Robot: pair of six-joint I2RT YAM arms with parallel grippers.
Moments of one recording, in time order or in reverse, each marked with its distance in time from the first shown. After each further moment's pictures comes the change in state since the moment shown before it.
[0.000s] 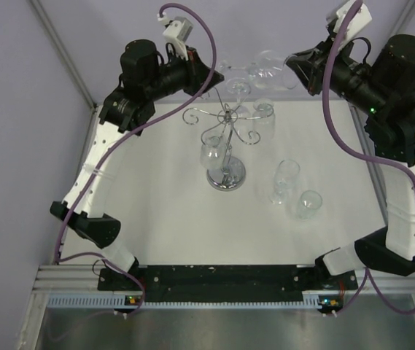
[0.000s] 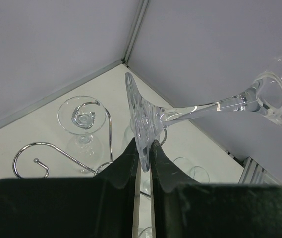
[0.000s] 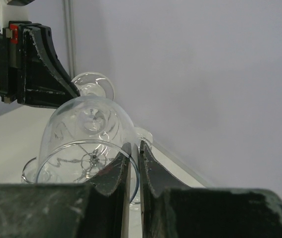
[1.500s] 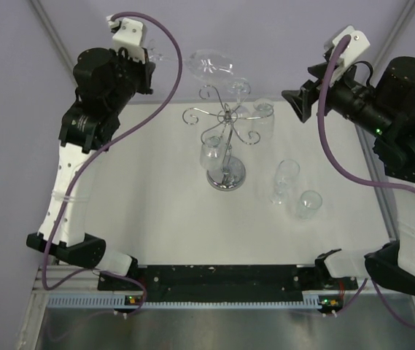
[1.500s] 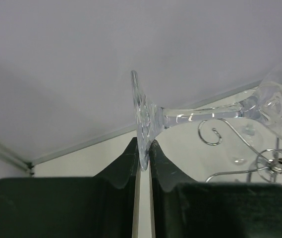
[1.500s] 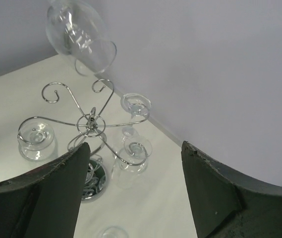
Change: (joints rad) left arm 0.138 -0.190 -0.092 -0.094 -0.428 0.396; right arm 0.024 -0.143 -0.165 -0.076 0.065 -0.102
